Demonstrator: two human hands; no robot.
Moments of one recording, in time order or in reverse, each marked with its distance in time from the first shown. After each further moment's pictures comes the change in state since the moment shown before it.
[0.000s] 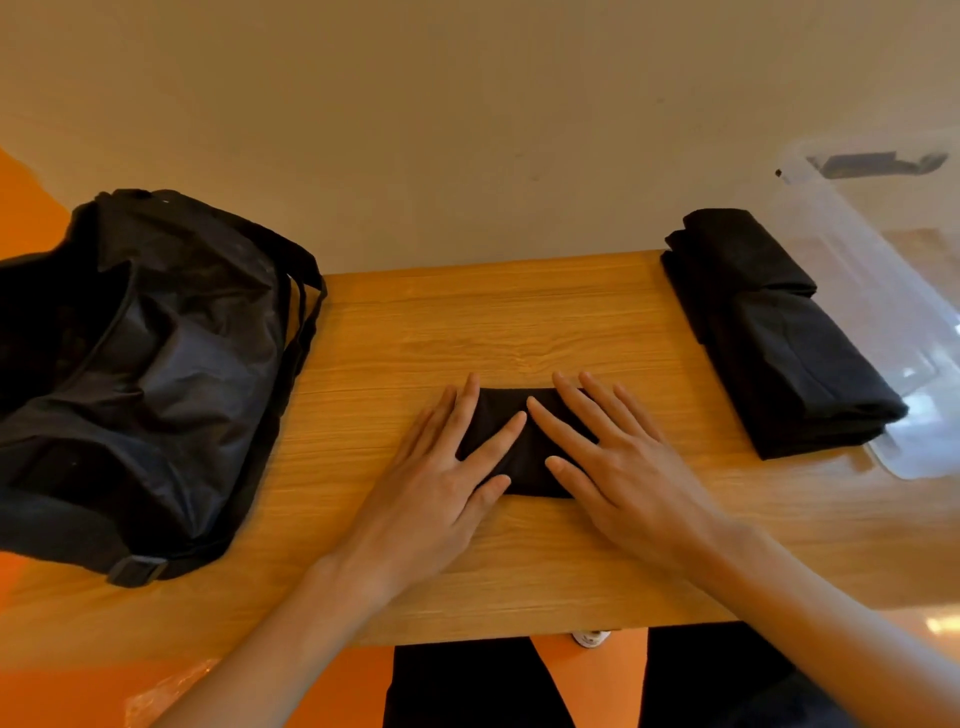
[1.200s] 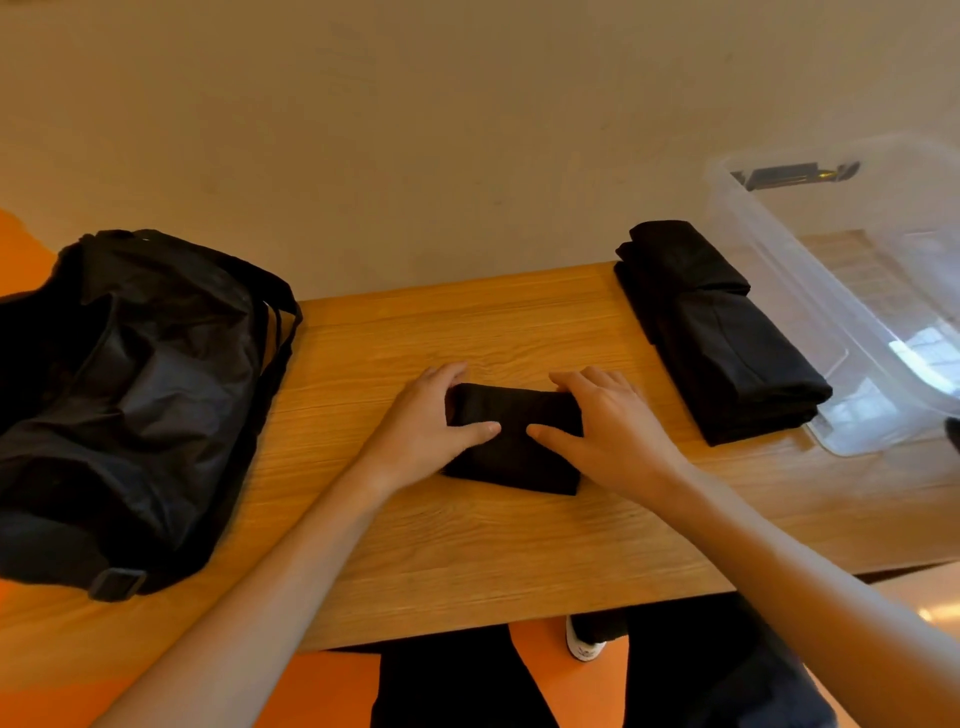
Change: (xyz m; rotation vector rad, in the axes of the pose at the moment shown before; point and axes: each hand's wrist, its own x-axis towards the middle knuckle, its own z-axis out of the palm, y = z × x) left_hand 0.065 0.015 -0.034 -0.428 0.005 -0.302; right_hand 0.012 0.013 -0.028 0.246 0.165 0.263
